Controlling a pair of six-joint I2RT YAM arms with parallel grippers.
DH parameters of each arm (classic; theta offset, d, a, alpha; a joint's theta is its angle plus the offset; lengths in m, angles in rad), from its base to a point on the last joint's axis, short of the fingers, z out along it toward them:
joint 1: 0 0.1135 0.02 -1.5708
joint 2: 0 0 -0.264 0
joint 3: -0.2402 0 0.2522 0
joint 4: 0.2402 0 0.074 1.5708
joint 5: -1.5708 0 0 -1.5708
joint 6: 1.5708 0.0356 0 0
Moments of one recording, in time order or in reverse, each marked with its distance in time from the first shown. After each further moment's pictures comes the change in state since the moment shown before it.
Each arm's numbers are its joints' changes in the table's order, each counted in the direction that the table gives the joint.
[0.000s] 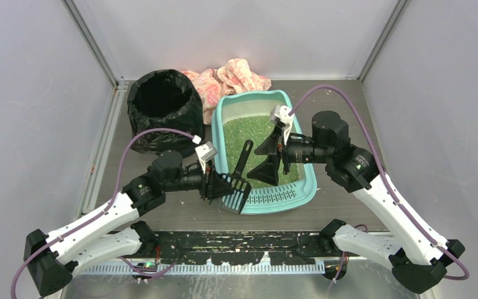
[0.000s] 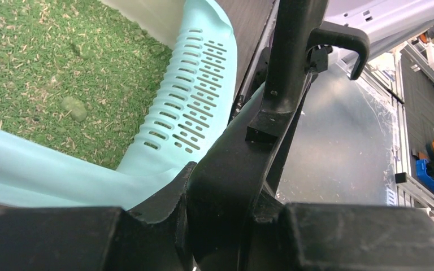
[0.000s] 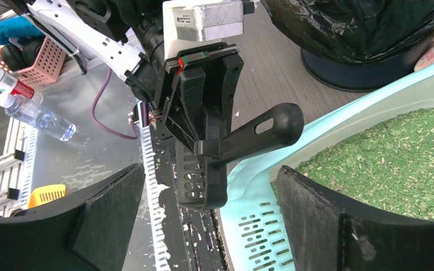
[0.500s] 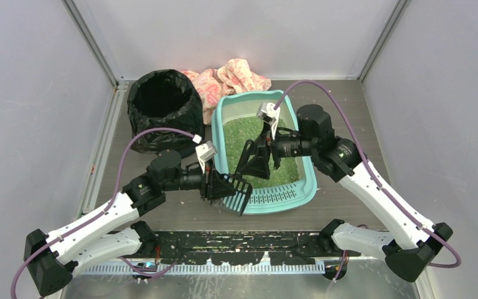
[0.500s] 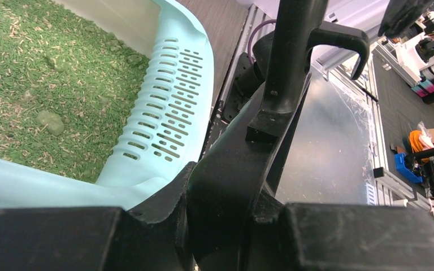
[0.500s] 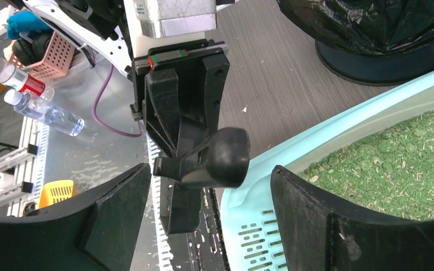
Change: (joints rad) left arm 0.000 0.000 0.000 -0.060 -0.069 -0.040; right arm 0.000 0.110 0.000 -0.040 0.060 0.005
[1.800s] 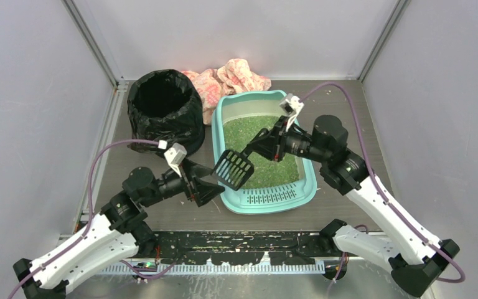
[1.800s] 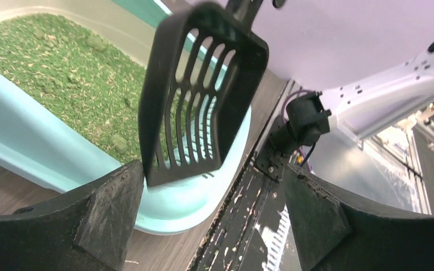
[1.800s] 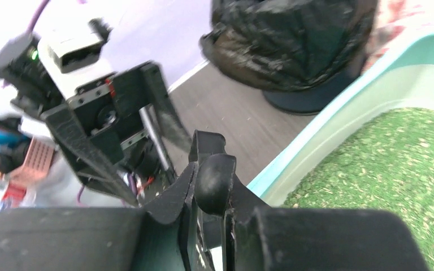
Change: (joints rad) left arm 0.000 -0.269 0.084 0.011 0.259 -0.034; right arm -0.019 -0.097 0.130 -0.262 -0.221 0.241
